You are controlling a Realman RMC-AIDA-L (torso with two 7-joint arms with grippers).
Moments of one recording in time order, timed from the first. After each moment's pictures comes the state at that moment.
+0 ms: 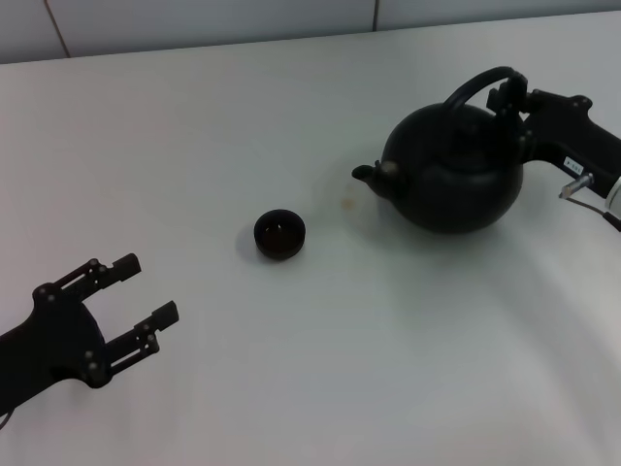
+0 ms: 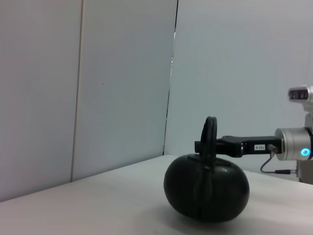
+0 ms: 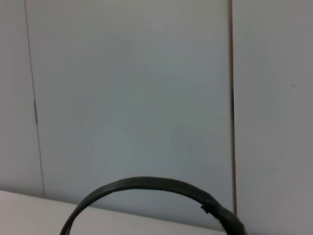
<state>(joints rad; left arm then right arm) -0.28 -2.06 0.67 0.35 1.76 1.64 -0.77 0.40 2.08 -0.77 -0.36 -1.26 -1.13 0.76</state>
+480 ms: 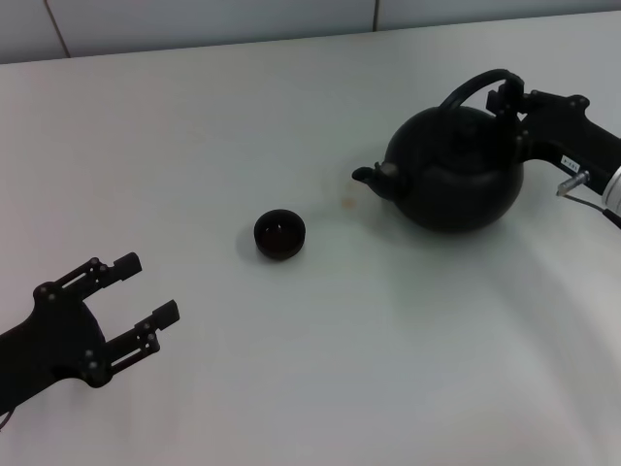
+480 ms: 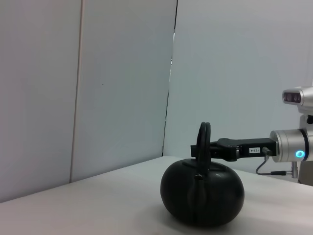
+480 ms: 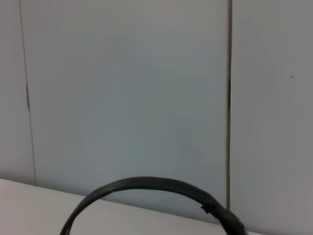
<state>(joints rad) -0.28 -2.06 0.67 0.35 1.76 1.65 -0.78 0.41 2.08 -0.78 -0.37 -1.27 -1.08 0.75</state>
